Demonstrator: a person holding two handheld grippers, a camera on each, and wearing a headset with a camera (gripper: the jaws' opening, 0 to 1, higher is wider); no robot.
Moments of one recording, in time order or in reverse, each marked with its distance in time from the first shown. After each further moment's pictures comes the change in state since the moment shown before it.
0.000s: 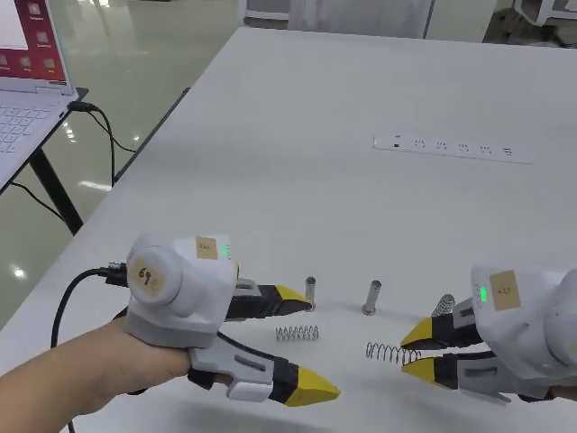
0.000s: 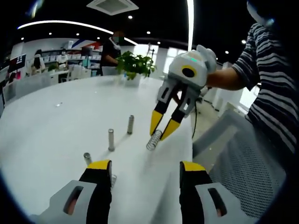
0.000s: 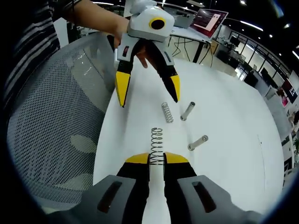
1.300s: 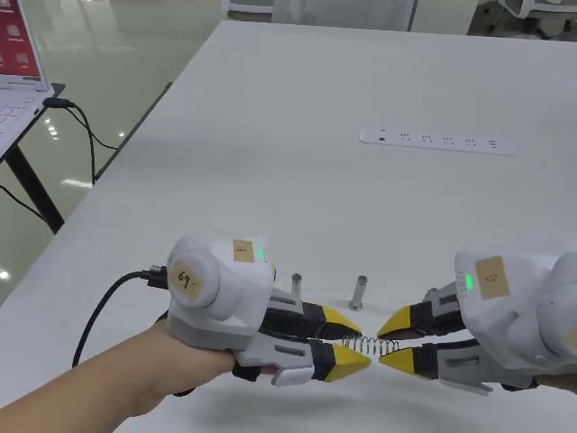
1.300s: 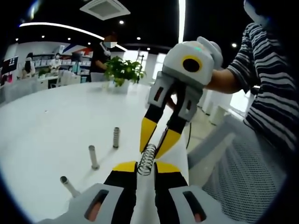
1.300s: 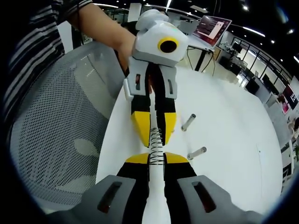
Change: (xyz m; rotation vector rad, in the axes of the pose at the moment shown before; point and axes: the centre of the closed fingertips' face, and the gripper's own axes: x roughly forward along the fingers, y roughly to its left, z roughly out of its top) left arm 0.037 -0.018 0.019 0.025 -0.070 -0.097; right arm -0.006 0.003 0.020 -0.037 -0.045 0.013
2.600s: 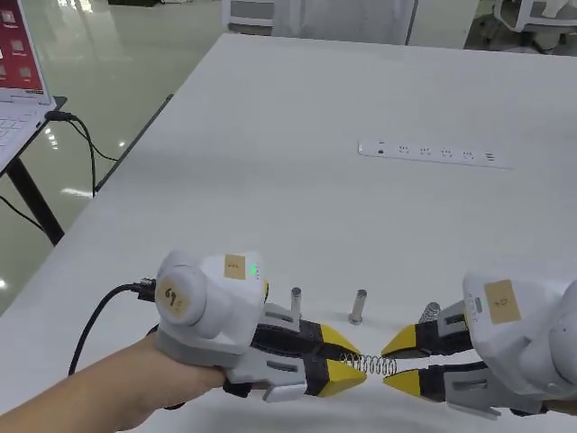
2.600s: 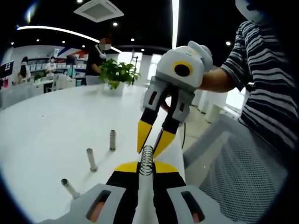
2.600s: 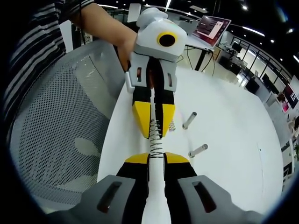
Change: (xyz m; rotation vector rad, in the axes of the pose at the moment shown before) left arm -0.006 -0.007 0.004 0.029 -0.008 -0.042; right arm -0.002 0.003 -0.005 0.006 -0.003 -0.001
